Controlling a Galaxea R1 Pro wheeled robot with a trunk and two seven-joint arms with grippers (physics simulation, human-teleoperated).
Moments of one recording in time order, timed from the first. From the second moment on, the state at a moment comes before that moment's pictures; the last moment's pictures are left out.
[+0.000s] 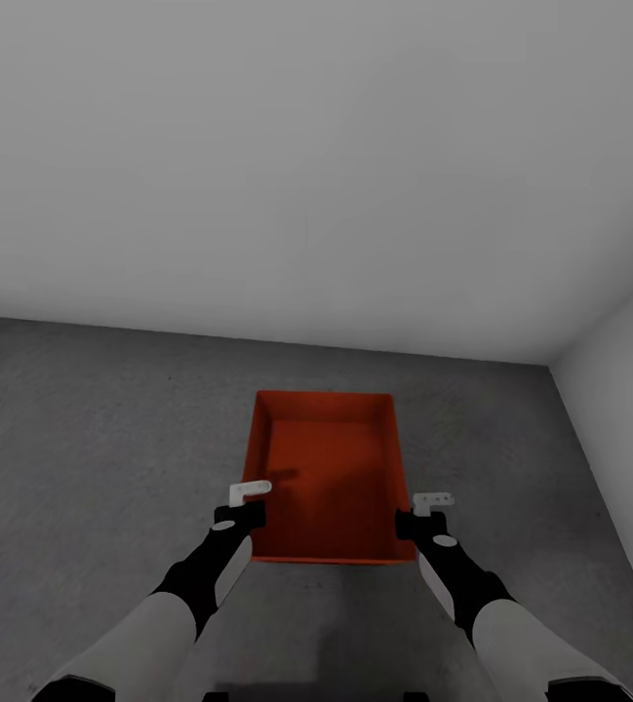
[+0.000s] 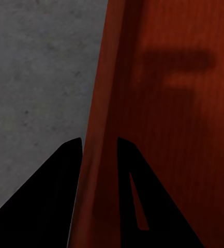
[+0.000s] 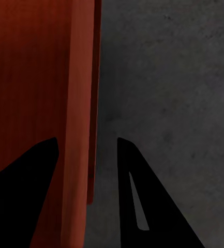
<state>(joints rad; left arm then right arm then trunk) -0.71 -0.15 -0.15 -0.50 0.20 0.12 0.29 -0.70 0.04 0.06 -0.40 0.00 0.02 -0.11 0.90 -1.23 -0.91</state>
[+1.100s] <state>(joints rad) -0.71 -0.15 -0.15 -0.49 0.20 0.12 0.29 -0.70 0.04 0.06 -0.40 0.00 0.02 -0.11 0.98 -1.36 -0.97</state>
